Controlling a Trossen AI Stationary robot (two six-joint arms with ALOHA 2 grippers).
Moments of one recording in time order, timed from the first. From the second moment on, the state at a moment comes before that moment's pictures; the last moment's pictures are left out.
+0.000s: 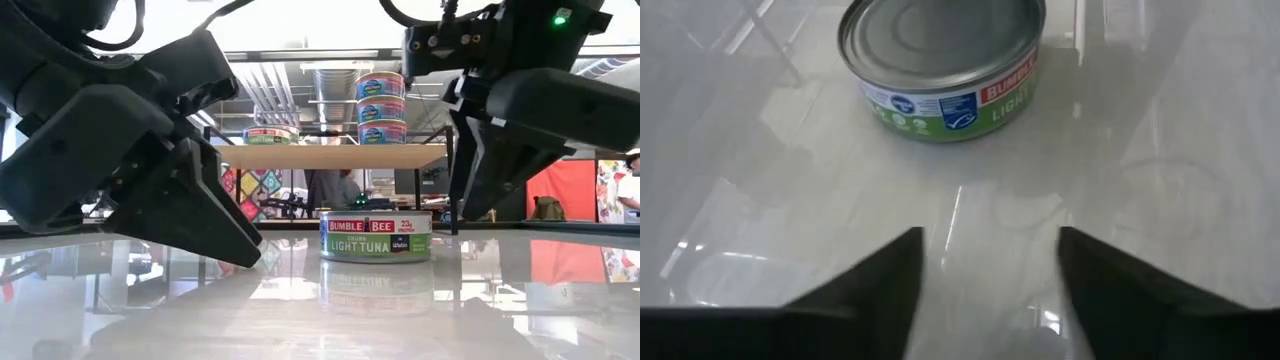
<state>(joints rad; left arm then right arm) -0.57 1.91 0.86 0.21 -0.60 -0.49 0.51 1.96 1.35 -0.90 0.48 0.60</state>
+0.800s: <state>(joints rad) -0.46 1.91 0.86 0.28 -0.51 -0.22 0.47 1.97 1.35 -0.89 0.49 0.57</state>
